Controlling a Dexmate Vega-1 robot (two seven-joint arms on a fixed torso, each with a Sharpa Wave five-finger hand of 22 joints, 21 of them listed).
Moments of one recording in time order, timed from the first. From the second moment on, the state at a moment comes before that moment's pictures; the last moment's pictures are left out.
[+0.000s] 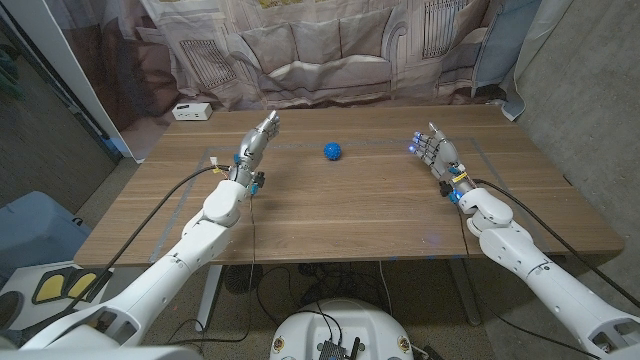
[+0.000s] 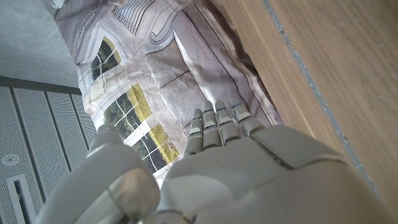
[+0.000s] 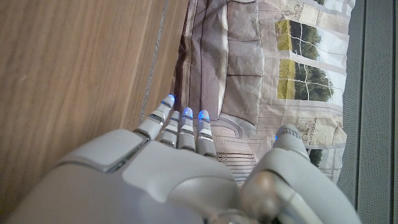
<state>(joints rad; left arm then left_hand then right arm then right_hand) 0.87 0.51 0.40 -1.40 -0.37 -0.42 0.17 0.28 0.02 0.14 -0.06 0.20 0.26 0.10 0.20 0.18 0.30 0.07 0.27 0.20 0.25 0.05 0.23 0.17 0.15 0.06 0.33 0.17 -0.94 -0.58 -0.31 -1.37 0.74 0.34 0.16 0.25 0.00 0.20 -0.12 0.18 0.27 0.08 0.20 0.18 0.23 0.13 0.21 0.19 0.10 0.06 0.23 0.20 0.26 -0.01 0.19 0.17</state>
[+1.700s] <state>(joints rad) 0.81 0.56 0.46 -1.51 0.19 -0.24 0.54 0.32 0.03 0.15 -0.09 0.19 0.33 0.10 0.21 0.18 0.34 0.06 0.27 0.20 0.29 0.05 0.22 0.17 0.21 0.07 0.32 0.17 -1.06 -0.60 -0.27 -1.51 0.70 0.37 0.00 0.26 0.01 0.20 -0.13 0.19 0.28 0.09 0.20 0.18 0.24 0.13 0.21 0.19 0.11 0.07 0.23 0.20 0.27 0.00 0.20 0.17</state>
